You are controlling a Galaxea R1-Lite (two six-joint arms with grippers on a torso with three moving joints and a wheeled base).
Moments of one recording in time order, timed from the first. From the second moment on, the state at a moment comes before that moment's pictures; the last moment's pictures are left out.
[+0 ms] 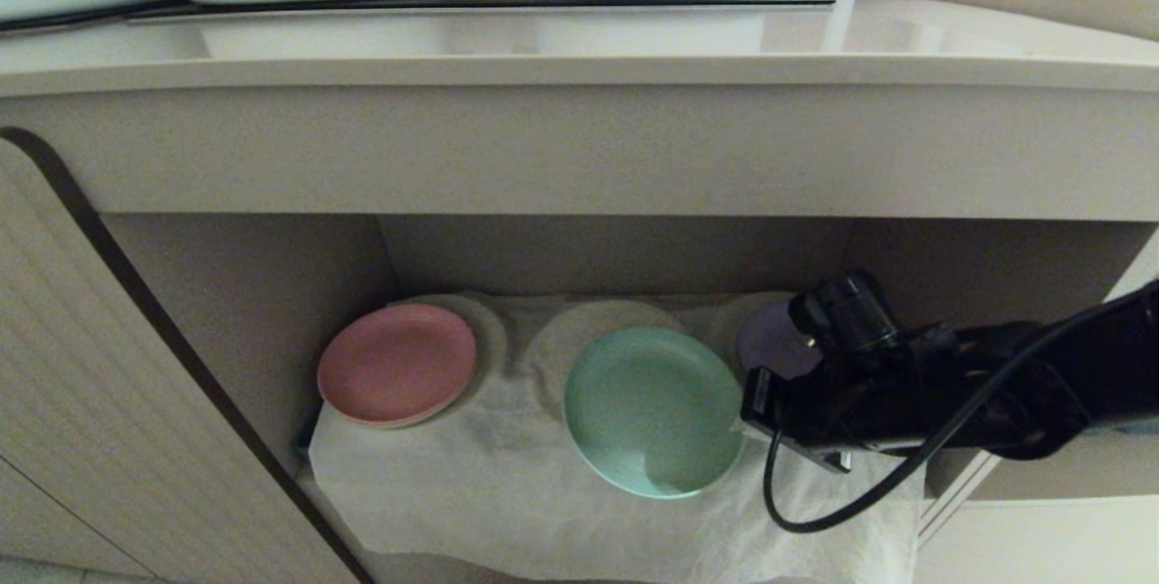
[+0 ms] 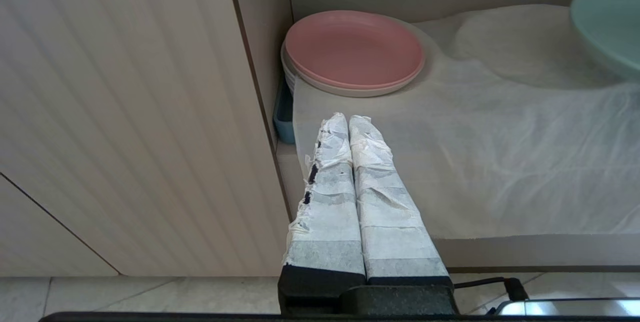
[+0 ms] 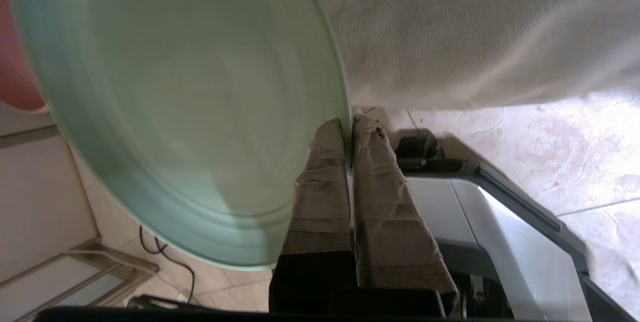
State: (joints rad) left arm 0.00 0.00 0.00 0.00 -0.02 0.06; right arm 0.51 1.88 -0.92 -0.09 0.09 0.83
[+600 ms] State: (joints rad) left arm 0.00 0.00 0.00 0.00 -0.02 0.05; right arm 0.53 1.97 -1.03 -0.07 0.09 0.90
